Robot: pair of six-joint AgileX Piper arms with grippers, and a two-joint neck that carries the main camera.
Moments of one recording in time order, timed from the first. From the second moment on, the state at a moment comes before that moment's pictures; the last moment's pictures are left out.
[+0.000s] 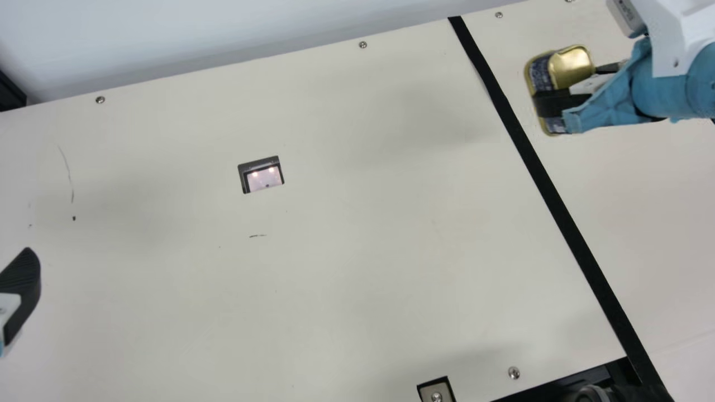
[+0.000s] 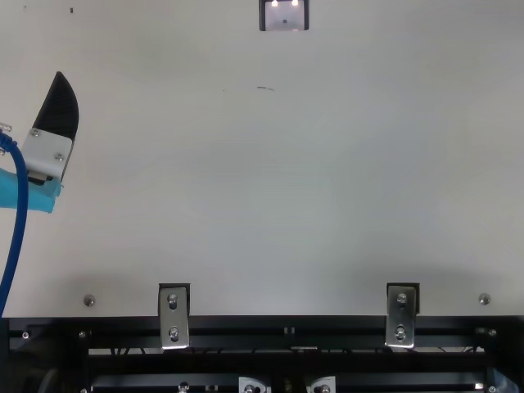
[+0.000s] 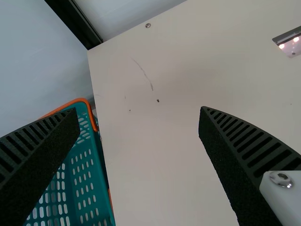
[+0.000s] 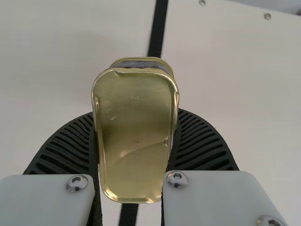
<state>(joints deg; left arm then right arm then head) -10.0 52.2 -38.5 6.0 31.1 13.6 -32.3 75.2 -59.1 23.4 44.3 -53.0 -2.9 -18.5</state>
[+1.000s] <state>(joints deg) -10.0 52.2 -38.5 6.0 31.1 13.6 -29.5 96.1 -62.8 9.1 34.9 -45.6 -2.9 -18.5</state>
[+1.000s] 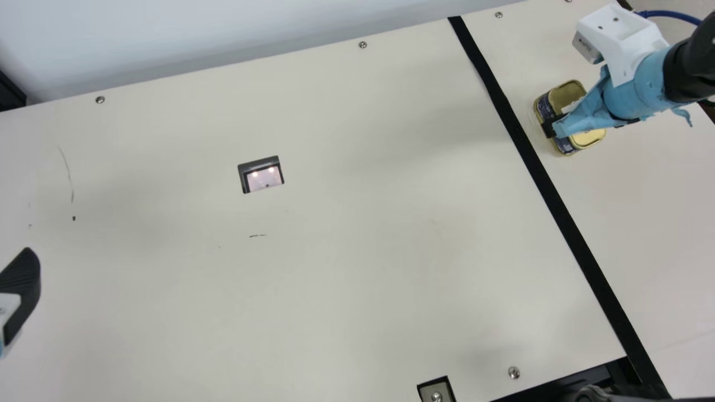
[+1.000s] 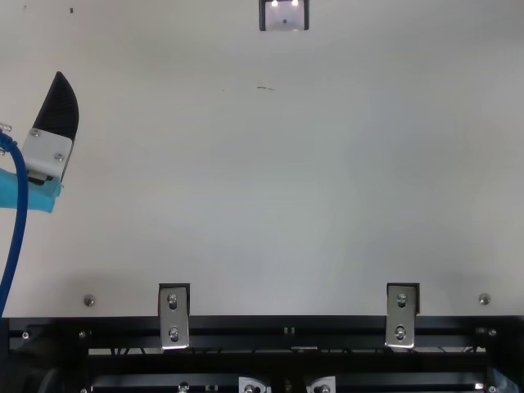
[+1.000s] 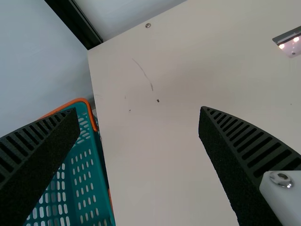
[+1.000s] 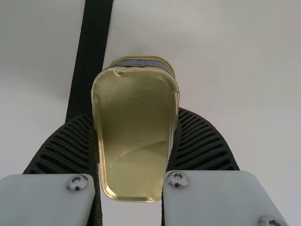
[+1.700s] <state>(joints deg) -10.0 52.2 -38.5 6.0 31.1 13.6 -24.2 88.4 -63.8 20.8 36.3 -46.8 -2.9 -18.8</state>
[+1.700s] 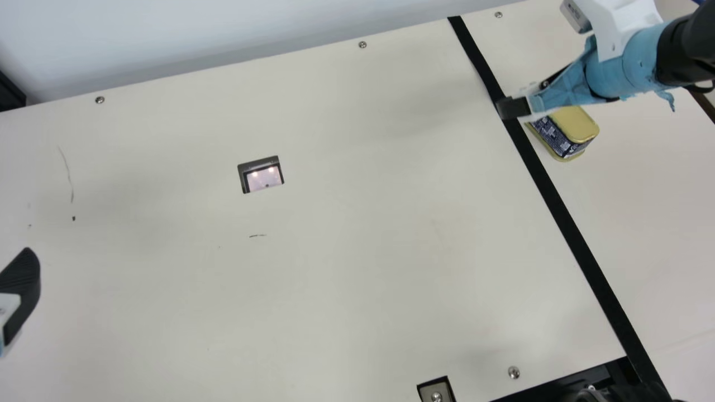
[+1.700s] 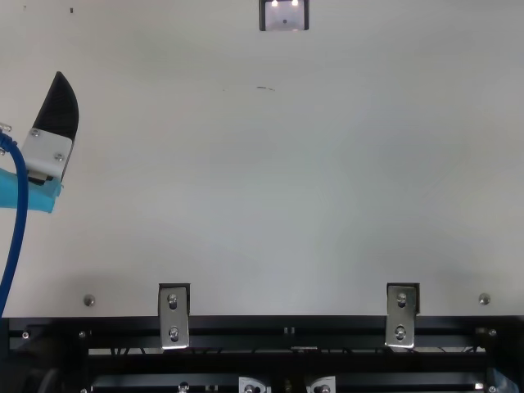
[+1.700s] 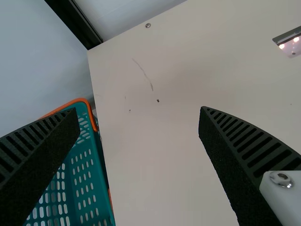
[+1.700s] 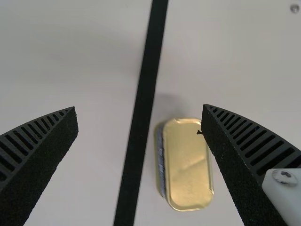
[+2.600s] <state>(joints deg) -10.0 52.2 -38.5 6.0 31.1 13.6 0.5 83.3 -65.4 32.1 28.0 -39.8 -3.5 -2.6</state>
